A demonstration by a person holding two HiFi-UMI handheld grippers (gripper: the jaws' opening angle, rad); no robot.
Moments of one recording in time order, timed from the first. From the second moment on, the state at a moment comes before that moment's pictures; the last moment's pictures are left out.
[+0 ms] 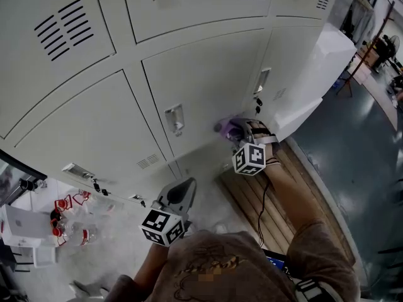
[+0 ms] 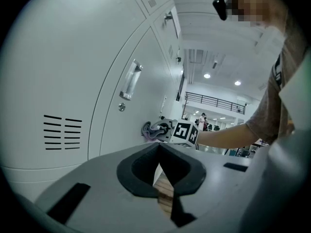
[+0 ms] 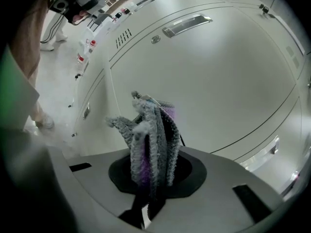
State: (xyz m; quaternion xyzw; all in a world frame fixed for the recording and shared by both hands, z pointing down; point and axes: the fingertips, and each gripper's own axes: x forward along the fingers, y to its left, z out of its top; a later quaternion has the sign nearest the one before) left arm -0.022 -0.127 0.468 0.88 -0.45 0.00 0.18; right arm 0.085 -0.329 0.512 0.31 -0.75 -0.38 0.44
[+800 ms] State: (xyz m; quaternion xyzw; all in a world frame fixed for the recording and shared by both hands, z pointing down) left arm -0.029 -0.125 0.471 0.87 -0.46 0.00 0.18; right arm 0.098 -0.308 0.581 0.29 -0.78 -0.29 0.48
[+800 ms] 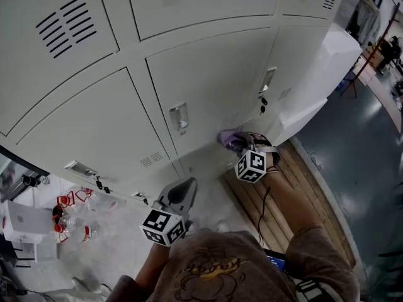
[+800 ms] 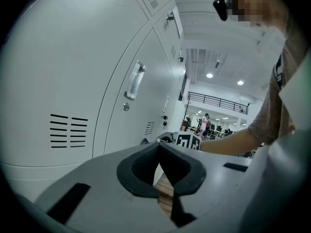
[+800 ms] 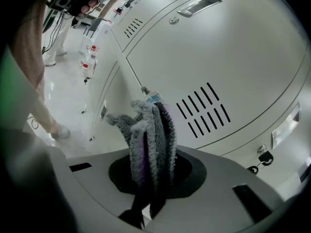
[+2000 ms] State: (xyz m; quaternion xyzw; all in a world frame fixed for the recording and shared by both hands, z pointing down) left arm -0.010 -0.144 0.471 0.88 -0.43 -0.02 0.18; right arm 0.119 -0.176 0.457 0.48 -0.87 0.03 0.11
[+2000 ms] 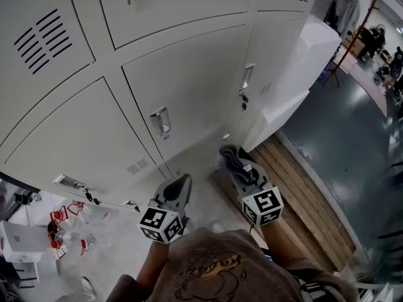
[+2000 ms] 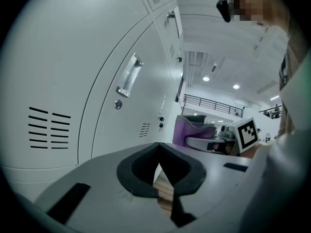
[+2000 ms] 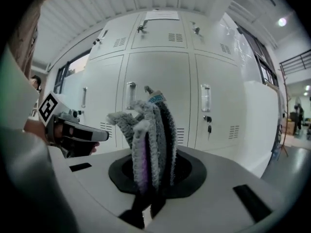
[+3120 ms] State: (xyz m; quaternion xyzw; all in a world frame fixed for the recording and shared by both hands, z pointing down) left arm -0.019 -0.149 0.485 0.88 -0.45 -0.01 0.17; right arm 0.117 -0.153 0.517 0.48 -0.86 0.09 0.14
